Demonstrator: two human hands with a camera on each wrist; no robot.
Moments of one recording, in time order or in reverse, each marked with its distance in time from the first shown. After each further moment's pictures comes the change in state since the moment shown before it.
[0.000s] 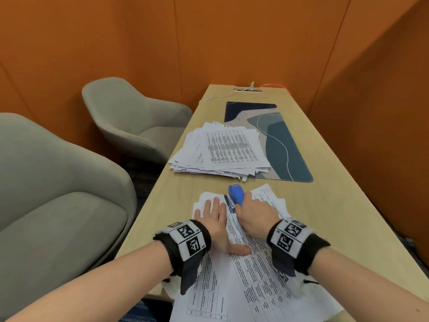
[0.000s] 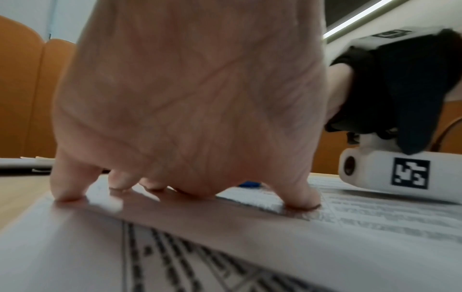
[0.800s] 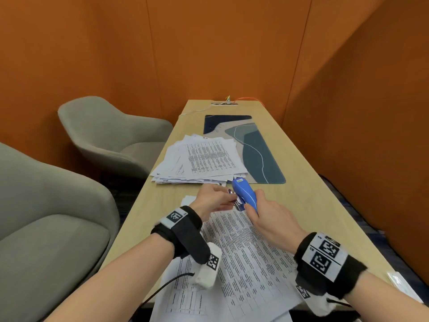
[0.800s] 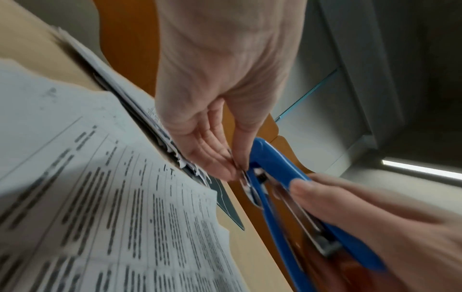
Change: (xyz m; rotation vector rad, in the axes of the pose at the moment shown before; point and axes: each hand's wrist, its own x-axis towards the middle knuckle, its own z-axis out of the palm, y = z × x) left_hand 0.011 0.031 -0.053 -1.469 0.211 0.203; right_hand -0.057 0.059 -0.015 0.210 0.302 -0.030
